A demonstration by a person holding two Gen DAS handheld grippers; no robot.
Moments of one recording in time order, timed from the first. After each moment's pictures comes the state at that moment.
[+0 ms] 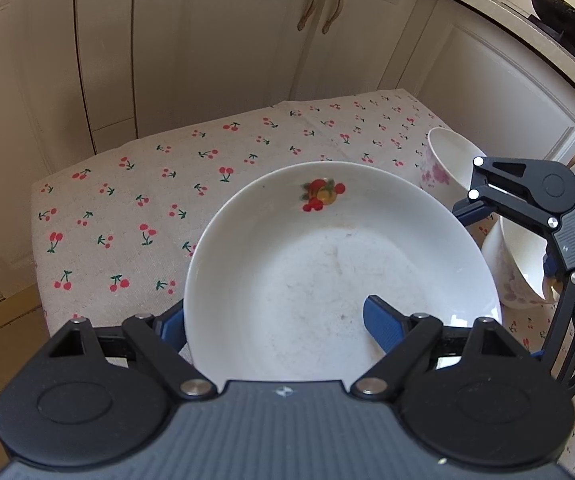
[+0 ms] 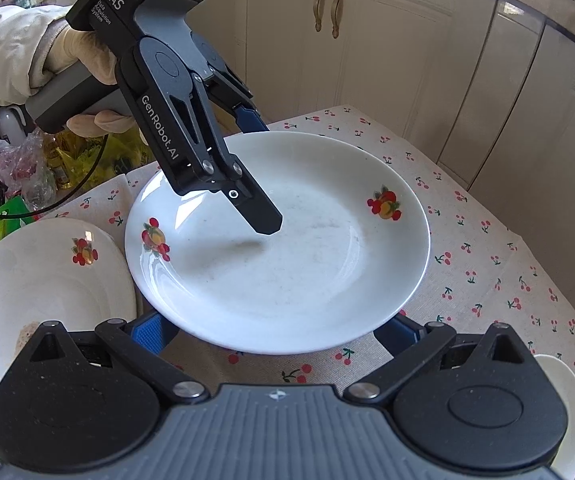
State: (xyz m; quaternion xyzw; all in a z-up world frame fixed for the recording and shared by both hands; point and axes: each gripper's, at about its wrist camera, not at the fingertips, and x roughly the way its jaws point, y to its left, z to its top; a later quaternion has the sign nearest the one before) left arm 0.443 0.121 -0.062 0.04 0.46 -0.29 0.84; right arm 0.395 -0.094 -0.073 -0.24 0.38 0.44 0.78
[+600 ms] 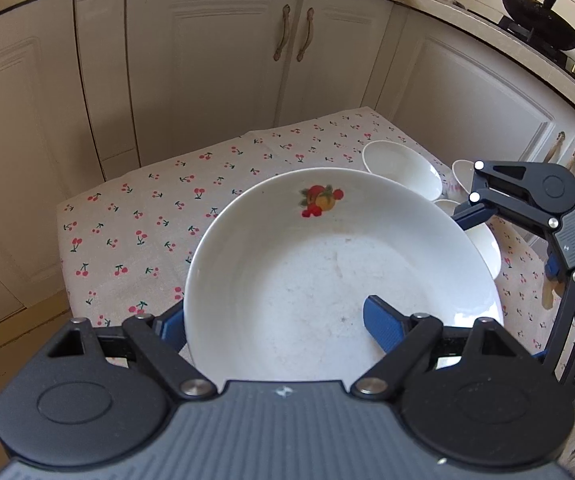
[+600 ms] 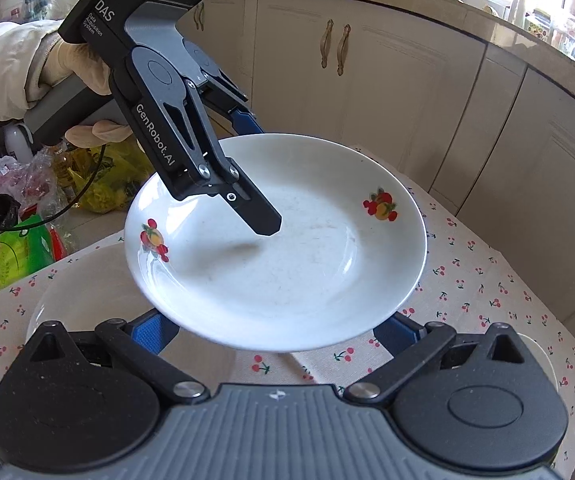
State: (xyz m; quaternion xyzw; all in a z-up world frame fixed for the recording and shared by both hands) left arm 0.366 0.112 0.000 0.06 0.43 -0.28 0.85; right arm 0.324 -0.104 -0.017 -0.23 0.35 0.43 0.80
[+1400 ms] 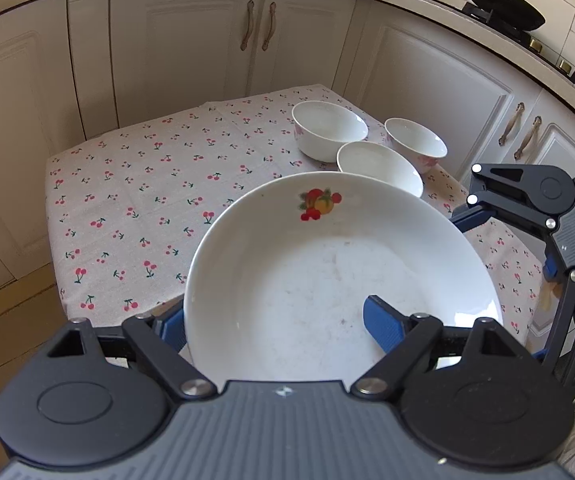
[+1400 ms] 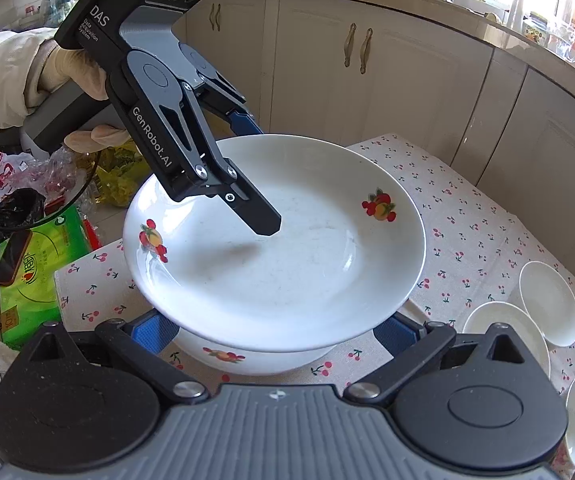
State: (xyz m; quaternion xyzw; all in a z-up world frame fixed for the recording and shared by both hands) left arm 0.254 0.106 -0.002 0.06 0.43 -0.29 0.85; right arm 0.209 -0.112 -0.014 -0.22 0.35 0.43 0.80
